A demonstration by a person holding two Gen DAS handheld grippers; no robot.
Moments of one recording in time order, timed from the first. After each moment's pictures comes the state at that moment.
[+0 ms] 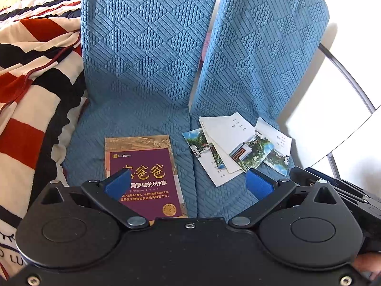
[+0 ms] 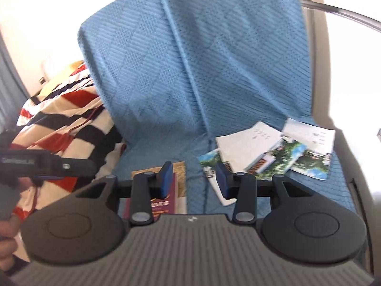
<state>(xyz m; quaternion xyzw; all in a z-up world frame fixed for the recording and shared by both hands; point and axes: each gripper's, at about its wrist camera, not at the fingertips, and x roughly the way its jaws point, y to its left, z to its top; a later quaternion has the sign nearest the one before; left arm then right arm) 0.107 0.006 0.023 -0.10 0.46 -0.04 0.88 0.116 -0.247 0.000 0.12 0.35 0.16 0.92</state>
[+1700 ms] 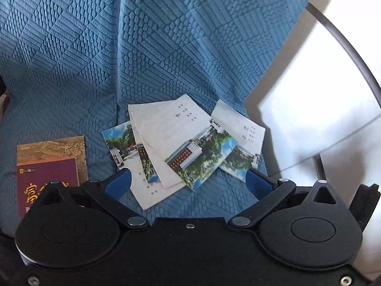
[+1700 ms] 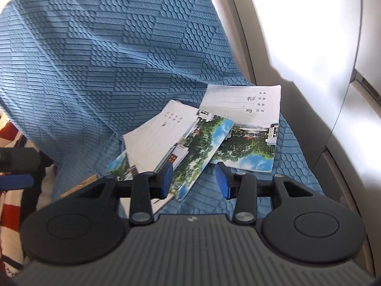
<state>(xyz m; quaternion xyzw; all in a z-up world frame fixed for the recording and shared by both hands) 0.256 -0.144 -0.066 -0.11 0.52 -0.10 0.84 0.242 -0.372 -0.144 0.20 0.44 0.05 0.87</state>
